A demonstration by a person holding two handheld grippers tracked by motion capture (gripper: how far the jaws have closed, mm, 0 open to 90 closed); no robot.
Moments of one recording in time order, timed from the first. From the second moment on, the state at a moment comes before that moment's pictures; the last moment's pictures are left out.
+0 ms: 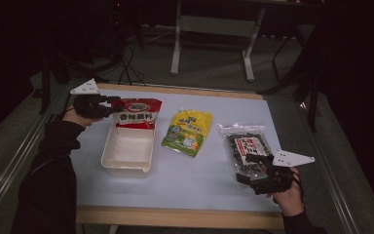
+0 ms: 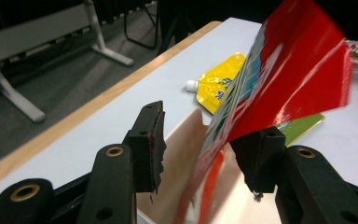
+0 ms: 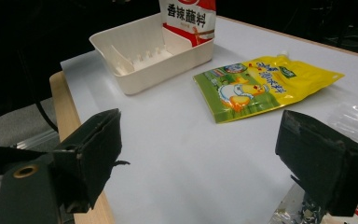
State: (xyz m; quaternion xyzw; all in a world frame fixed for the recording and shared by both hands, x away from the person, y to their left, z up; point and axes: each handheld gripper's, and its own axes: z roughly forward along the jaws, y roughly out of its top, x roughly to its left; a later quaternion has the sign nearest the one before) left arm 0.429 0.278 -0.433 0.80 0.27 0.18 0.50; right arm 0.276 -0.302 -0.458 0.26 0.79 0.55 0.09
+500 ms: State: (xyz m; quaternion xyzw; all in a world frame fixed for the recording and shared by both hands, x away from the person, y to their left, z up) left arm 0.387 0.285 -0.403 0.78 0.29 0.20 0.51; right arm 0.278 -0.307 -0.453 0.26 0.80 0.53 0.12
